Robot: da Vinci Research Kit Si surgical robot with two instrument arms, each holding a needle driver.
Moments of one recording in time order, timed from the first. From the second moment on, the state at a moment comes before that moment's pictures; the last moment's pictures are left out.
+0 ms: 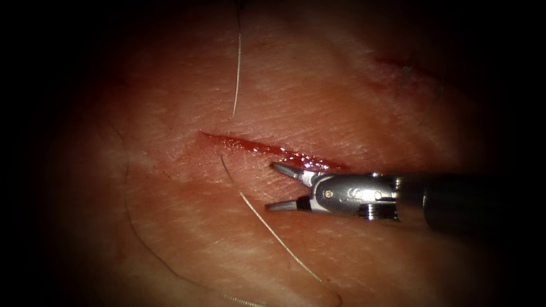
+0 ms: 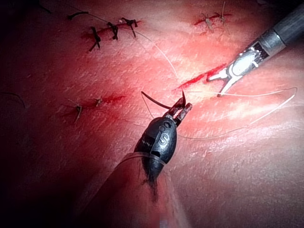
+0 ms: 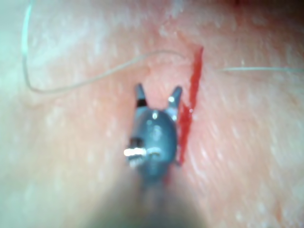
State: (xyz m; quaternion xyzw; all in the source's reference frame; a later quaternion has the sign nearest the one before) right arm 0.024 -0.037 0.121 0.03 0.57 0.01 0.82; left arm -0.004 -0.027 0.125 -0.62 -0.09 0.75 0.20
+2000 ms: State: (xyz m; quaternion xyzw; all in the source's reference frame) right arm 0.000 -0.047 0.114 0.01 0.50 0.06 0.86; left arm -0.006 -0.030 0.127 -0.63 -0.11 0.75 0.19
